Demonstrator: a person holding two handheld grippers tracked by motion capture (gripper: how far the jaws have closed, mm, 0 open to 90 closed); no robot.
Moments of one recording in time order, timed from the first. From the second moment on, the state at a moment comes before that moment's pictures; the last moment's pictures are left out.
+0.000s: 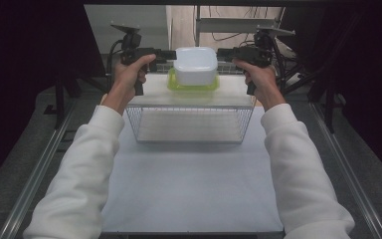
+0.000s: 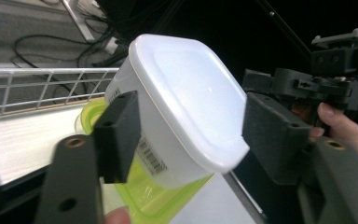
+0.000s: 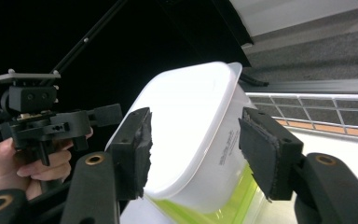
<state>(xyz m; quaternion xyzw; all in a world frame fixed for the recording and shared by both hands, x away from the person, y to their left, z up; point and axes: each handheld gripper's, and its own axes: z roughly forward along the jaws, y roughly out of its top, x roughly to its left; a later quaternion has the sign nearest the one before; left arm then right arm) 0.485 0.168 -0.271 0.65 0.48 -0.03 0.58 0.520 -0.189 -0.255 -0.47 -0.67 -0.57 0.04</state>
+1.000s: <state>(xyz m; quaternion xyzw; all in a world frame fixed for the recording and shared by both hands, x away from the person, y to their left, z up) 0.337 0.192 -0.350 0.70 0.44 0.05 0.55 0.386 -0.262 -0.306 -0.37 -0.74 -0.56 -0.06</state>
